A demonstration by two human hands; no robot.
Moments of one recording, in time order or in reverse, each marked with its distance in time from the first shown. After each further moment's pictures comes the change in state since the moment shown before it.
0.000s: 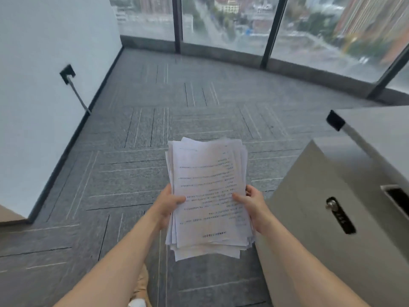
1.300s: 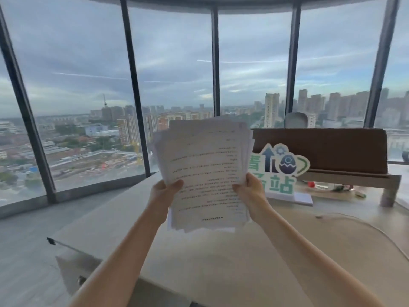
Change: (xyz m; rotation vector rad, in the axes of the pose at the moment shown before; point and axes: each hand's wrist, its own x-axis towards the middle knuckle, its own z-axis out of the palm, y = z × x) left_hand -0.476 0.090 0.510 0.211 -0.885 0.560; right_hand -0.641 -0.073 -0.370 0.190 1.188 -0.501
